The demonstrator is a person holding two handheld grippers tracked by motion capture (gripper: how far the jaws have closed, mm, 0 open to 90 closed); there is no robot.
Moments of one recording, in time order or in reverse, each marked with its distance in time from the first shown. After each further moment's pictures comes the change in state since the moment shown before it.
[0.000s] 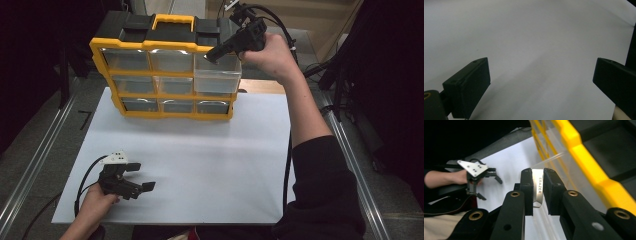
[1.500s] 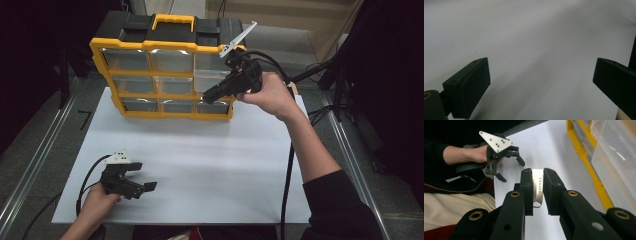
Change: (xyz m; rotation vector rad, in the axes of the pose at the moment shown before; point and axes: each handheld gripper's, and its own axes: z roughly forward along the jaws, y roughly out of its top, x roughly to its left) left arm -0.003 0.003 0.004 0.015 0.010 0.019; right arm 0.049 -0.055 0.036 0.052 0.122 -0.066
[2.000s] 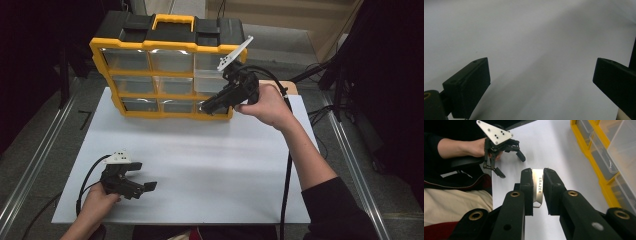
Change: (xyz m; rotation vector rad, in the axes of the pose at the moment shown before) left arm 0.000 0.000 0.000 -0.001 0.005 0.001; right arm 0.004 -0.017 0.020 0.014 -0.011 -0.021
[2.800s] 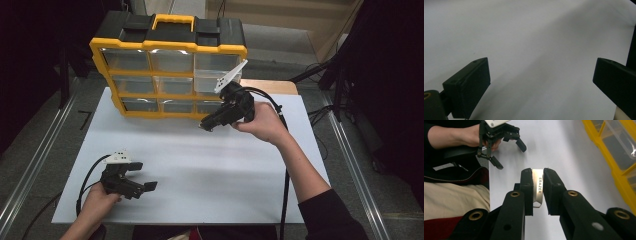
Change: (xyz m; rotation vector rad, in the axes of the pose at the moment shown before) left arm 0.000 0.000 0.000 -0.010 -0.016 -0.004; right arm 0.003 -0.030 0.034 0.015 0.007 -0.011
